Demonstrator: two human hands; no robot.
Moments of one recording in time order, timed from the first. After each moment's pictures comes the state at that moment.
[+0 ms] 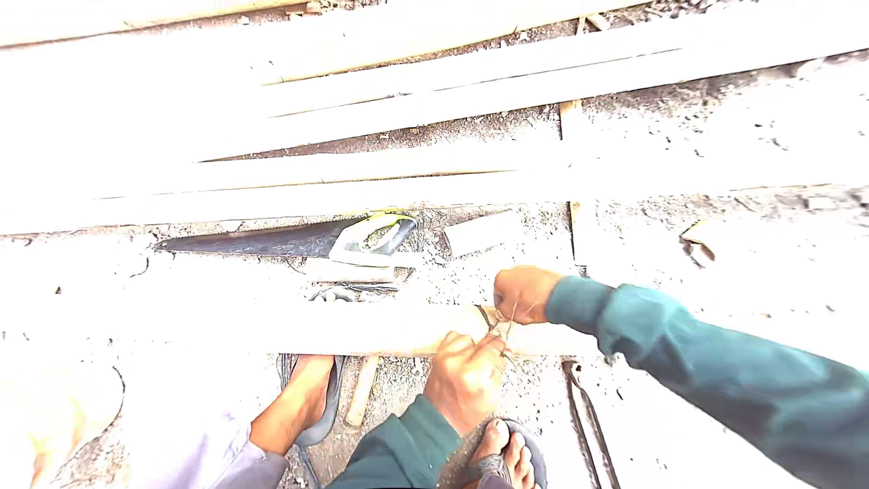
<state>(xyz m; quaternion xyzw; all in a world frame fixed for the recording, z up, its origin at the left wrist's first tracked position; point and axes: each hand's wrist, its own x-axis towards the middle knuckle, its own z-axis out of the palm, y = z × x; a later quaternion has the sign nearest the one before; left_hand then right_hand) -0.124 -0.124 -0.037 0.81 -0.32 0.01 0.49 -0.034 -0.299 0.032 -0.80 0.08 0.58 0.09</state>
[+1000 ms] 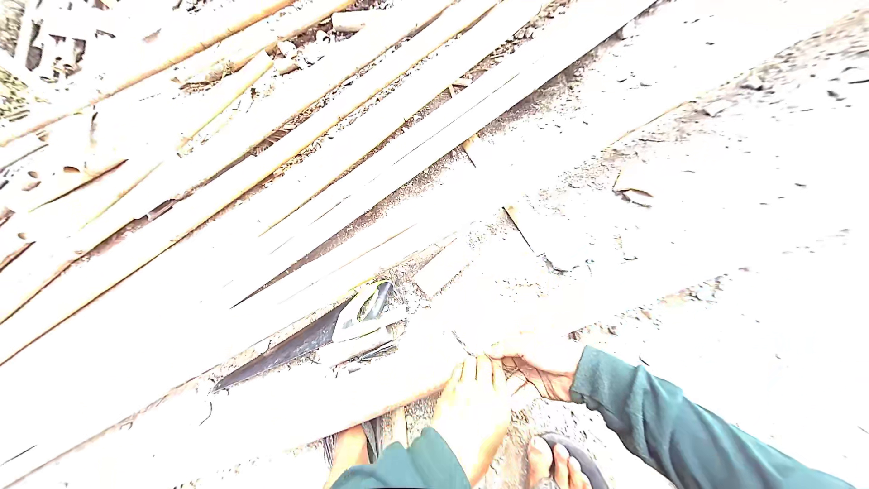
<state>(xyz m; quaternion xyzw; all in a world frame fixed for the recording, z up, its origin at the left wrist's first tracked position) -0.110 -0.139 0.039 0.75 -0.63 -0.20 0.00 -0.172 -0.308 0.014 -0.29 0.41 0.32 0.80</state>
